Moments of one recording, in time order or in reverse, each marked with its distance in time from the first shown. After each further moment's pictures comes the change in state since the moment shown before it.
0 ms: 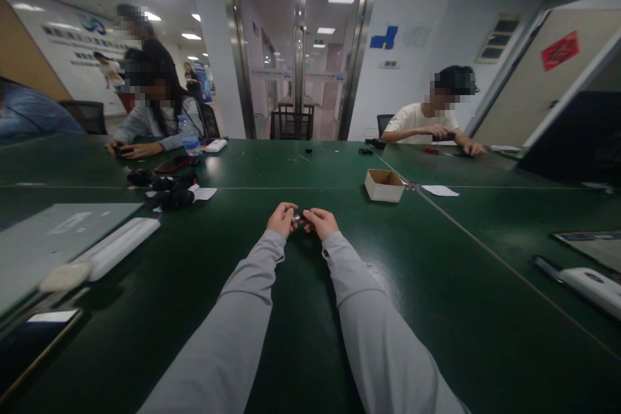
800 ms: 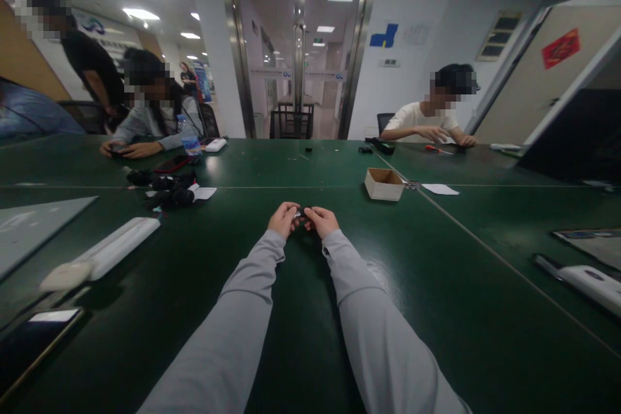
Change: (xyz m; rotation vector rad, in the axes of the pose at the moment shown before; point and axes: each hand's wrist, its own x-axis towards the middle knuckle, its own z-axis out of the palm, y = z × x) left_hand 0.001 -0.003 0.002 0.056 0.005 0.006; right_hand 0.000 -0.002 0.002 -0.015 0.052 0.005
